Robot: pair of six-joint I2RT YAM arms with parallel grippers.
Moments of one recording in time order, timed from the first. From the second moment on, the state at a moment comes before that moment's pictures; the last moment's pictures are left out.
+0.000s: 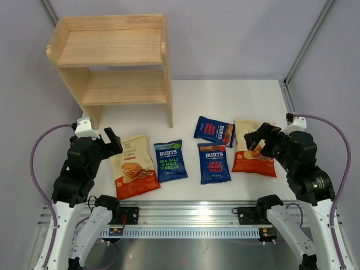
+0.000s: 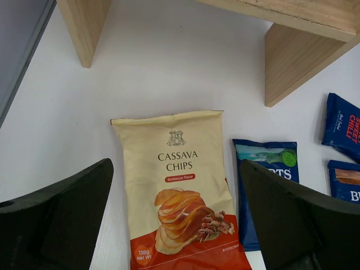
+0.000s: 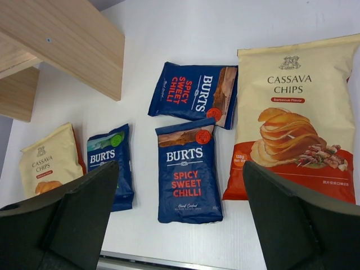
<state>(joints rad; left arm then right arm) -0.22 0.53 0.89 -0.77 -0.26 -0.32 0.24 0.61 1.03 -0.81 0.03 0.48</state>
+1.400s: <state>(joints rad) -0.21 0.54 0.87 -0.75 -0.18 -0.32 0.62 1.83 0.92 0.26 -0.43 0.76</state>
